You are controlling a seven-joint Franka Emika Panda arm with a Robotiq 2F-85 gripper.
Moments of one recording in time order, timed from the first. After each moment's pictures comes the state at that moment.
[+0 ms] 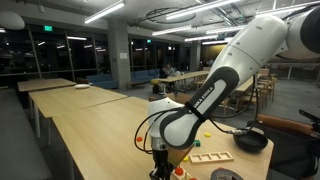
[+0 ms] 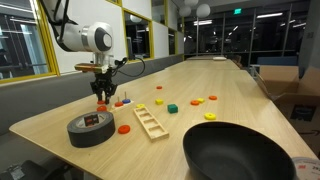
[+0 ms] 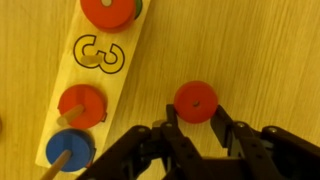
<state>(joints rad) 0.26 0.35 0.21 -2.14 0.03 2.40 0.28</state>
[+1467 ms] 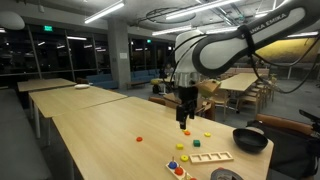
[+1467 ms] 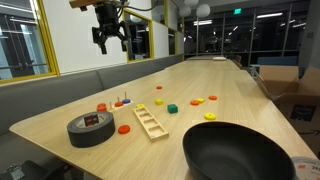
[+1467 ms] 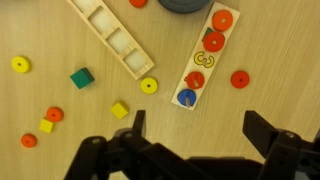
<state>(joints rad) 0.18 -0.22 0.14 -2.23 -0.07 2.01 0.14</state>
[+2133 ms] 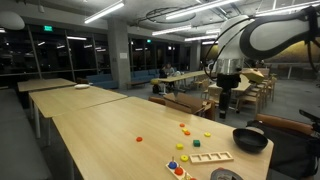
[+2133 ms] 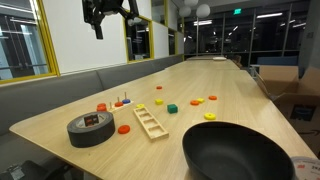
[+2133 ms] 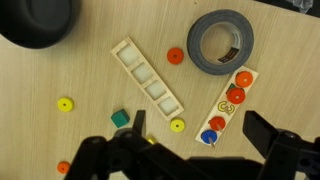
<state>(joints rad) 0.12 -0.64 0.00 -2.51 -0.06 1.89 -0.10</state>
